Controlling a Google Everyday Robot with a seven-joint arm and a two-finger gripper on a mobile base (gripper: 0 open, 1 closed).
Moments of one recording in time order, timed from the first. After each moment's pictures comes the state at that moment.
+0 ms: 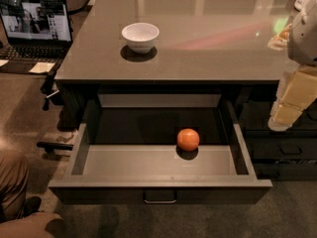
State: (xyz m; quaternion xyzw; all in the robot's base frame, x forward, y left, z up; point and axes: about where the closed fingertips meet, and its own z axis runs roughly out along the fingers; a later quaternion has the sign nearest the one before) arm 0.438 -0.217 0.976 -0.60 0.78 -0.03 0.16
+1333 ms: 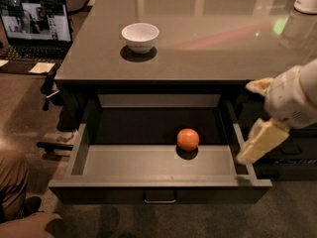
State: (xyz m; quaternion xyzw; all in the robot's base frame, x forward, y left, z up) arm 0.437 -0.195 0.882 -0.58 0.77 0.06 0.25
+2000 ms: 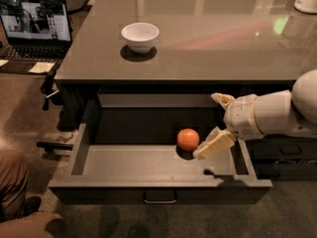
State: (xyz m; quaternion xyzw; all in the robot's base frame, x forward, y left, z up) arm 0.492 -0.130 0.802 -0.54 0.73 0.16 0.39
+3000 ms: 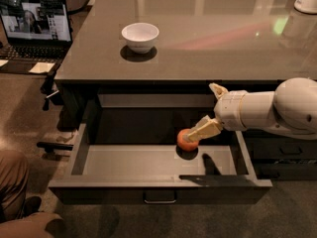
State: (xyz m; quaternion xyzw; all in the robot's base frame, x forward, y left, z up) arm 0.552 -0.122 0.792 -0.49 0.73 0.12 0.46
